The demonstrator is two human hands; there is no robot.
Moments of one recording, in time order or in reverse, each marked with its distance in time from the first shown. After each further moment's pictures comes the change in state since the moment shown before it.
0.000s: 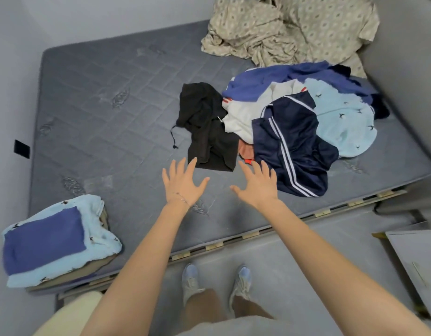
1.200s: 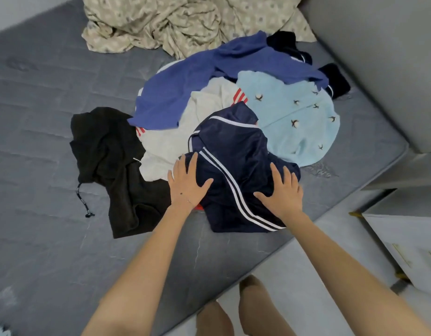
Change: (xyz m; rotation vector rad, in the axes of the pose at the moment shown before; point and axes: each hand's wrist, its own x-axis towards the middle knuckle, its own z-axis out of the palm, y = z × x) left_hand 0.305 0.244 0.156 0.004 -0.233 0.241; right_hand 0.231 0.303 0.010 0.255 -0.037 0.521
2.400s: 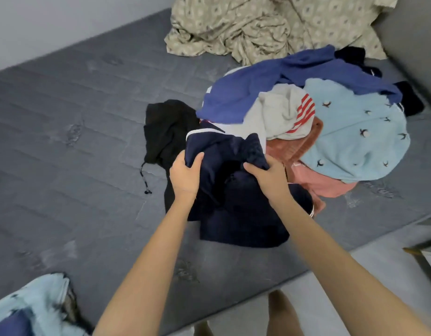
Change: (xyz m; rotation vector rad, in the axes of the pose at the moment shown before) left_hand -0.074 -0.119 -0.099 -0.831 0.544 -0.298; right_hand -0.081 -0.201 0.009 1.096 -0.049 -0.226
